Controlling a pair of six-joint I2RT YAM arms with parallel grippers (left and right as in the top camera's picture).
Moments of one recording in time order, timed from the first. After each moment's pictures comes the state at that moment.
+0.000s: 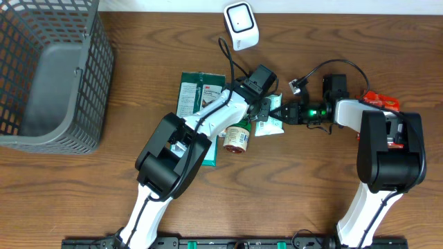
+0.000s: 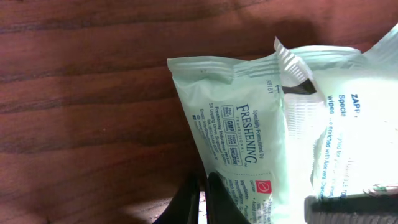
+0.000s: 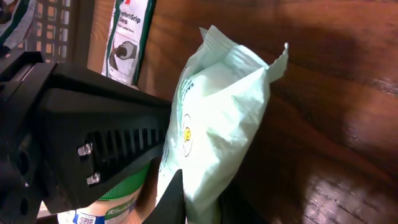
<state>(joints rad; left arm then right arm) -0.68 2.22 1.61 -0.56 0.07 -0.45 -0.01 2.07 1.07 -0.25 -0.99 -0.01</state>
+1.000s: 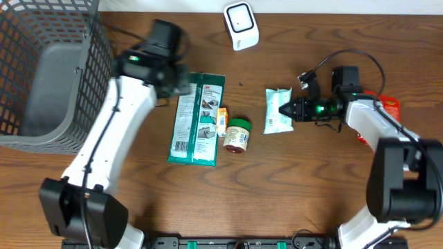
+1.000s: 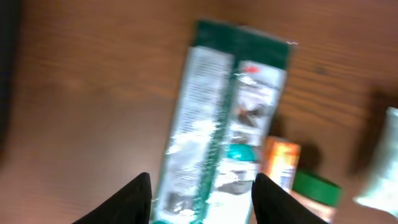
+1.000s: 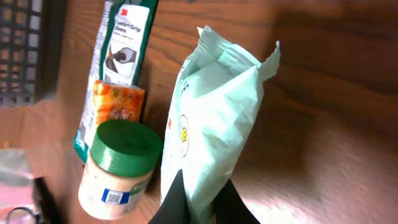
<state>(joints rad) -0.24 1.70 1.60 -1.09 -0.04 -0.41 -0.01 1.81 1.07 -0.45 -0.78 -0.01</state>
